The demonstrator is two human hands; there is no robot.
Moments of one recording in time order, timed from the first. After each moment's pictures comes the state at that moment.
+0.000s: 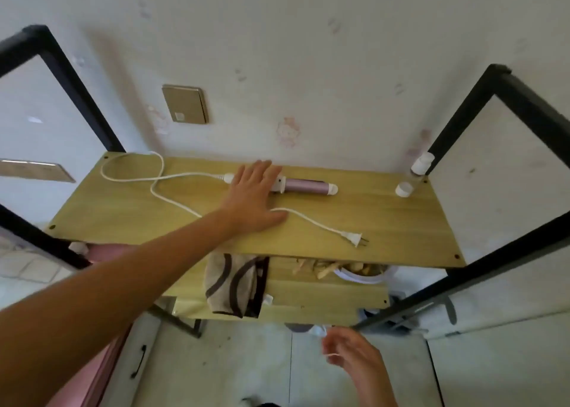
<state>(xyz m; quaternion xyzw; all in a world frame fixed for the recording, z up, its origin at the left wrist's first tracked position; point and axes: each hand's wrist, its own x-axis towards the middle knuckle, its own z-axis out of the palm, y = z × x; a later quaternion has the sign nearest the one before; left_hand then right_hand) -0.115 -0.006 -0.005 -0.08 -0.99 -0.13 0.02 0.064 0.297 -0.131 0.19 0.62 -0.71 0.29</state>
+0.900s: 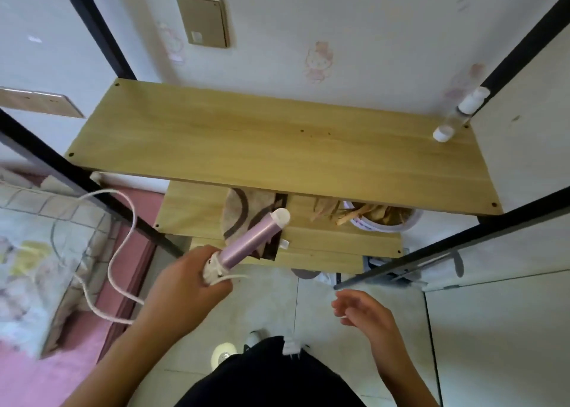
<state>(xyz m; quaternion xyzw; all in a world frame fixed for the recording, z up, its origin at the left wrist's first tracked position) 0.156 -0.048 -0.034 0.15 -0.92 -0.36 -0.05 0.120 0.283 -0.116 0.09 0.72 -0.65 0.24</state>
